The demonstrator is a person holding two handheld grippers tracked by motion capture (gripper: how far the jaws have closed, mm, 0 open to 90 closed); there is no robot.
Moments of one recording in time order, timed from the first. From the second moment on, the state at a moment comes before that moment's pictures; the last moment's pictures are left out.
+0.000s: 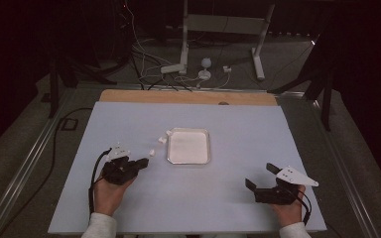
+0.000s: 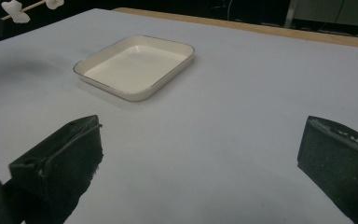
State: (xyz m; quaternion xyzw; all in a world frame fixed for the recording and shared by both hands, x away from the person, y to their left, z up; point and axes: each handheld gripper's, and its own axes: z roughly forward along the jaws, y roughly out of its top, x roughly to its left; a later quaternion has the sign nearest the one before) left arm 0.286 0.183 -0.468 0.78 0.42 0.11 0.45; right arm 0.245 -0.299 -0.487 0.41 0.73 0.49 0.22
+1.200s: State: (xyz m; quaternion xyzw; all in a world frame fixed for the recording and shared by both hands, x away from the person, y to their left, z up) left arm 0.268 0.170 -0.469 0.78 0.35 0.13 0.51; right arm 0.336 -0.189 -0.412 0.37 0.75 0.54 0.11
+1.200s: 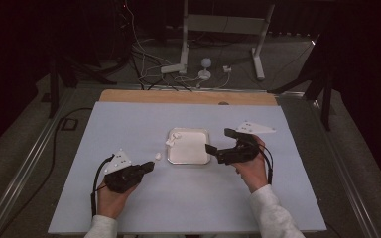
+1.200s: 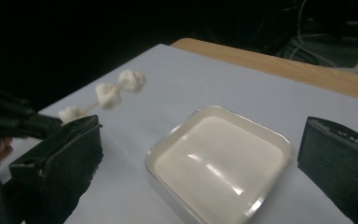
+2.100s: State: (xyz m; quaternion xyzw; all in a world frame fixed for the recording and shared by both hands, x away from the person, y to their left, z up) left arm 0.264 0.156 -0.470 0.80 0.31 0.13 0.50; right arm 0.372 -0.130 -0.429 0.40 0.74 0.53 -0.10
